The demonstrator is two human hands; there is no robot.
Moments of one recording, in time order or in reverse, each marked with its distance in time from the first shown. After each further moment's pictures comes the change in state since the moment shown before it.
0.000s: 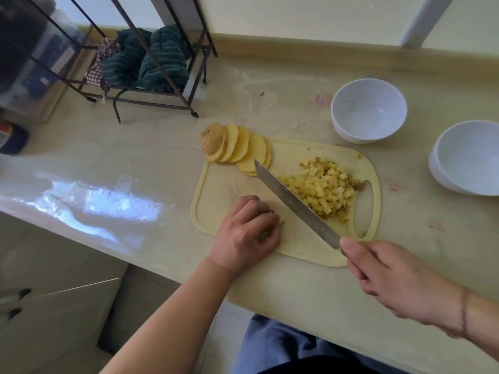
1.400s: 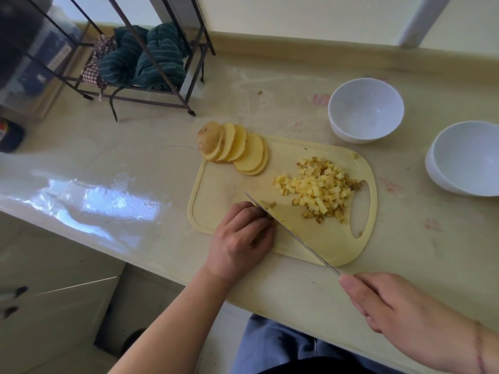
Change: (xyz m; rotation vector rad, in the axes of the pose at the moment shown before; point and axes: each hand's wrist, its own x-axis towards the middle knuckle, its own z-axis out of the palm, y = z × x) left_hand -0.011 0.009 -0.002 0.015 0.055 -0.056; right_hand -0.016 0.029 0.013 -0.062 -0.064 -0.076
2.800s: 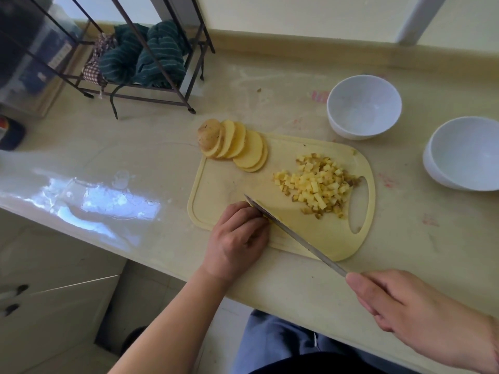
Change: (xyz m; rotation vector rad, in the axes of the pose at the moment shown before) left_hand -0.008 -0.001 -0.003 0.002 0.001 -0.017; right_hand -0.011 -0.001 -0.008 0.016 -0.025 0.026
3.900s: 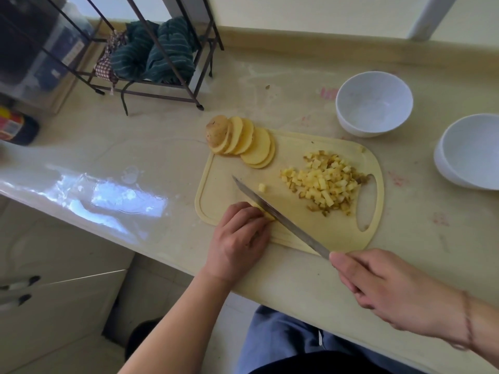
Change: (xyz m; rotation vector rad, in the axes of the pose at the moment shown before) left_hand -0.010 0.001 -0.007 0.042 0.015 -0.015; right_hand 0.013 -0.037 0.001 0.092 -0.098 0.019
